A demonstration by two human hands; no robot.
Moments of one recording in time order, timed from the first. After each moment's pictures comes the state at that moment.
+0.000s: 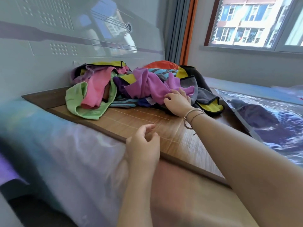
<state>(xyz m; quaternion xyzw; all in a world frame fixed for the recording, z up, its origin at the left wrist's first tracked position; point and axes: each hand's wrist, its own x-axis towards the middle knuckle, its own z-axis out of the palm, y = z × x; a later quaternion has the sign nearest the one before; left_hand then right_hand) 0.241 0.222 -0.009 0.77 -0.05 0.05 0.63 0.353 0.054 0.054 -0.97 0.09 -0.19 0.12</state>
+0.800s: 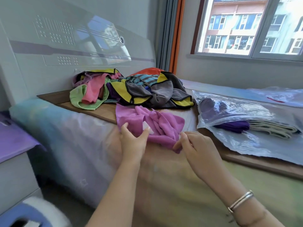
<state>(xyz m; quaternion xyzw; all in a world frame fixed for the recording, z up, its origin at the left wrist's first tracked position) 0.122 0.212 -0.006 0.72 -0.01 0.07 0.69 0.018 0.073 0.015 -0.91 0.03 -0.33 0.23</state>
